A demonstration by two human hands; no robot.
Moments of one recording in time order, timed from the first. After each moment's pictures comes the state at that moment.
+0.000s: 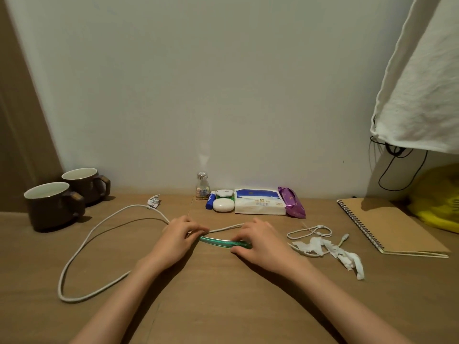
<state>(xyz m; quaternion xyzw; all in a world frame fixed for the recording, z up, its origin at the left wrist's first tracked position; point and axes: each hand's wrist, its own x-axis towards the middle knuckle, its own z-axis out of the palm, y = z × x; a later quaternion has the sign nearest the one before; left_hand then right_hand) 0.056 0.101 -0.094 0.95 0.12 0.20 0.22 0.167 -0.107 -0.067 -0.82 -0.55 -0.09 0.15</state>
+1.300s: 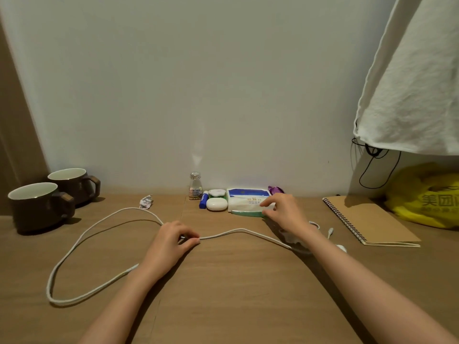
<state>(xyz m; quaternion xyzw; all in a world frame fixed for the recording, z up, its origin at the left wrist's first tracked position) 0.034 0.092 -0.096 0.93 0.10 0.26 0.24 0.246 -0.129 -0.054 -0.89 -0.36 -0.12 0.25</state>
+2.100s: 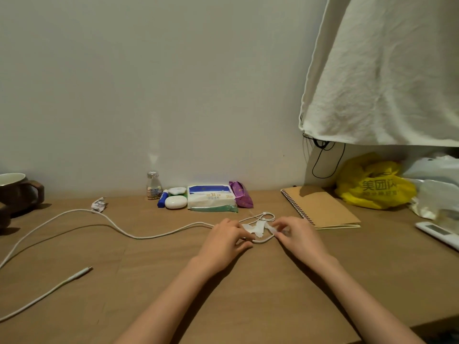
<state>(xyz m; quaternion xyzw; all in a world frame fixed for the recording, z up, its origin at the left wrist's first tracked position) 0.130 -0.074 -0.087 0.96 -0.09 0.19 0.16 0.222 -0.269 -0.082 -0.92 -0.28 -0.13 0.23</state>
